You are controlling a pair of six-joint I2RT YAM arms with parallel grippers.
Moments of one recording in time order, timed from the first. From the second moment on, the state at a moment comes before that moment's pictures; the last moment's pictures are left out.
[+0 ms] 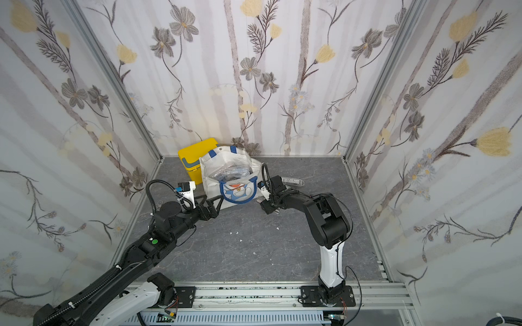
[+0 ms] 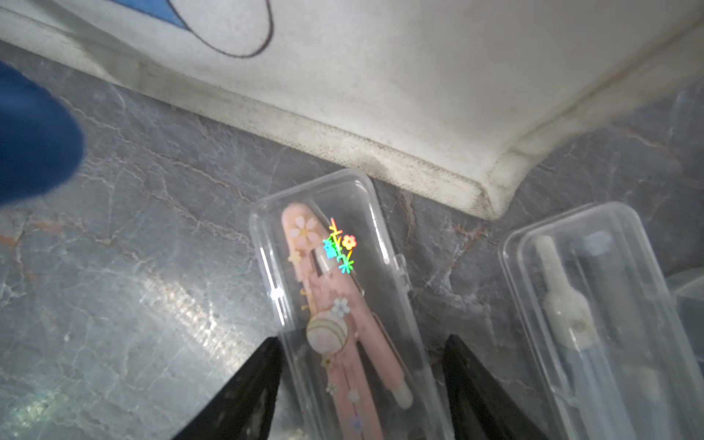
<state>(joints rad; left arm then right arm) -0.55 0.84 0.58 0.07 0.02 -0.55 0.49 1.98 1.21 -0.27 -0.13 -0.23</state>
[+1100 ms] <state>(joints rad) -0.55 0.87 0.59 0.07 0.02 -0.51 0.51 1.53 1.07 -0.30 -0.37 -0.28</state>
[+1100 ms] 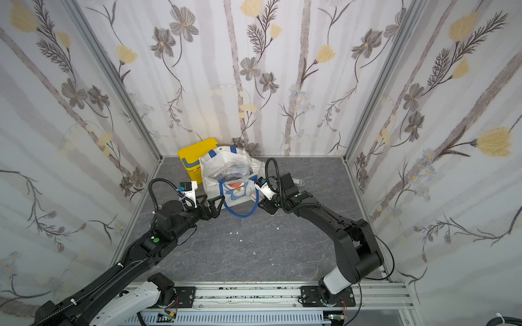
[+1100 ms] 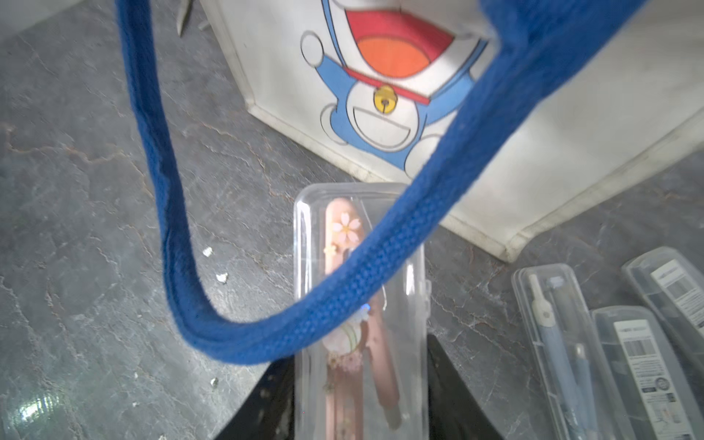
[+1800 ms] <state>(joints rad) -0.55 0.87 0.59 0.07 0.01 -0.50 0.48 1.45 0.96 -0.36 -0.23 -0.24</state>
